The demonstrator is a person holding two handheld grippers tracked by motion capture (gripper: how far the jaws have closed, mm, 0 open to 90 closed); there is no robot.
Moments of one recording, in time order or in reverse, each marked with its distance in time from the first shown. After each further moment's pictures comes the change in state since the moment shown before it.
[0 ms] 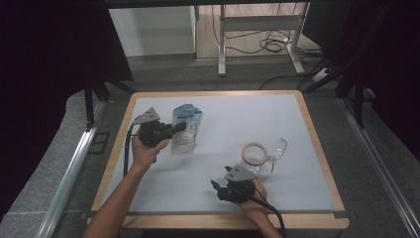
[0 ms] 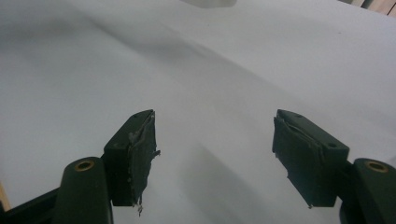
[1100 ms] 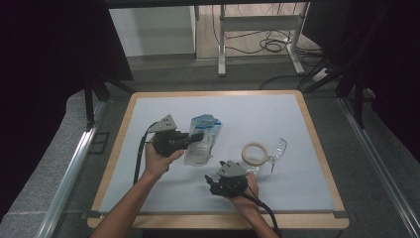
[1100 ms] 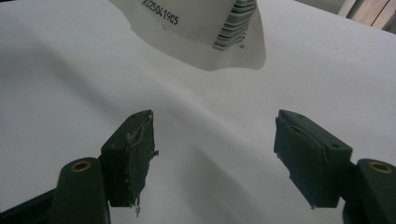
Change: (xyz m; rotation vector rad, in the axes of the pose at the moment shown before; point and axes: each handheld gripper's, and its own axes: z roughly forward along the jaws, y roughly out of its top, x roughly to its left) left arm -0.053 0.008 0.015 0.024 -0.119 0.035; right arm 0.007 0.012 0.020 -0.010 -0.045 -0.002
